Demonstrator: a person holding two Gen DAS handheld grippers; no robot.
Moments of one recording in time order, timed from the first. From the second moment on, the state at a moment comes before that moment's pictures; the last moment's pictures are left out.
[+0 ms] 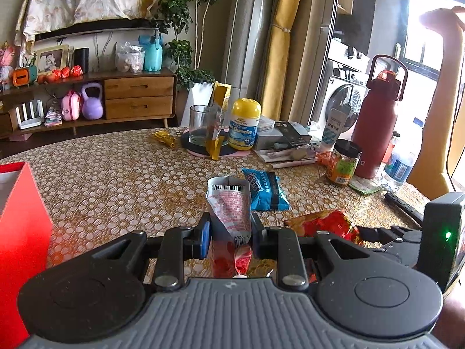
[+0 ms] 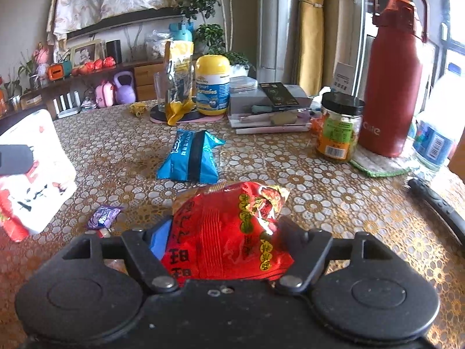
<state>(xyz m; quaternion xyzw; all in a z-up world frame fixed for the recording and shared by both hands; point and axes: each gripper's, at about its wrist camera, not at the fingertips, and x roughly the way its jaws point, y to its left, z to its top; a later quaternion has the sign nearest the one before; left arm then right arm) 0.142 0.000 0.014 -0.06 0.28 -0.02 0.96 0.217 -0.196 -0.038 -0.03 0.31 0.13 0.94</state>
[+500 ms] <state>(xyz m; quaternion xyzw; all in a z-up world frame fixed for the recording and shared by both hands) 0.086 0.006 0.016 -0.06 0.28 -0.02 0.96 0.168 -0.217 -0.016 0.00 0.29 0.11 0.95</state>
